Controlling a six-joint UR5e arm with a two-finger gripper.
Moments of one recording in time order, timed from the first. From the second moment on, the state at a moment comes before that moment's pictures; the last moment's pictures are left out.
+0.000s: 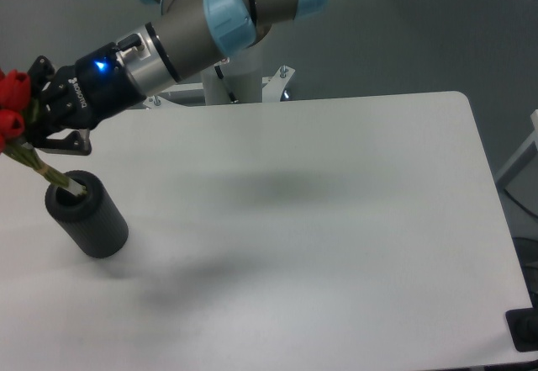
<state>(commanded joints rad) 2.26 -1.70 -1.77 -0.74 0.24 0.87</state>
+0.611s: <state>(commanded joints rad) 2.26 -1.74 -1.83 -0.74 0.24 0.98</state>
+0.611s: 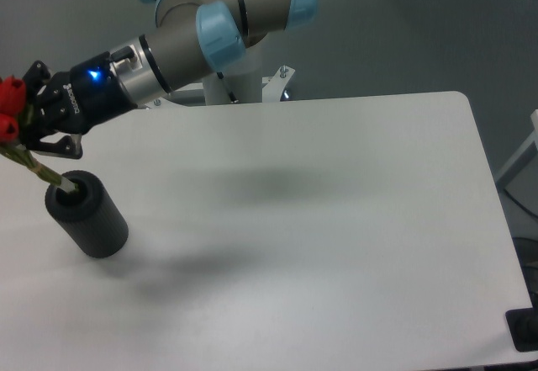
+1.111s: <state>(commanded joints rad) 2.26 -1.79 -1.90 -0.74 0.24 1.10</state>
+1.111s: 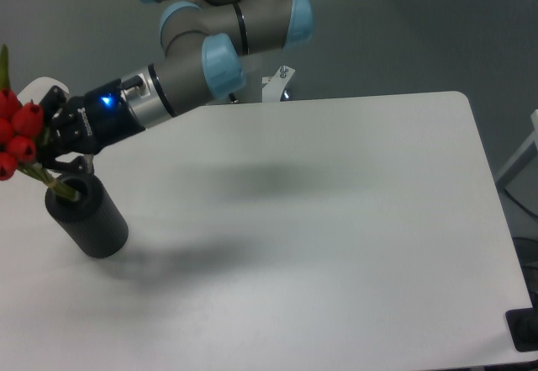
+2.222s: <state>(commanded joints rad) 2.30 -1.85 -2.04 -0.74 0.25 1.31</state>
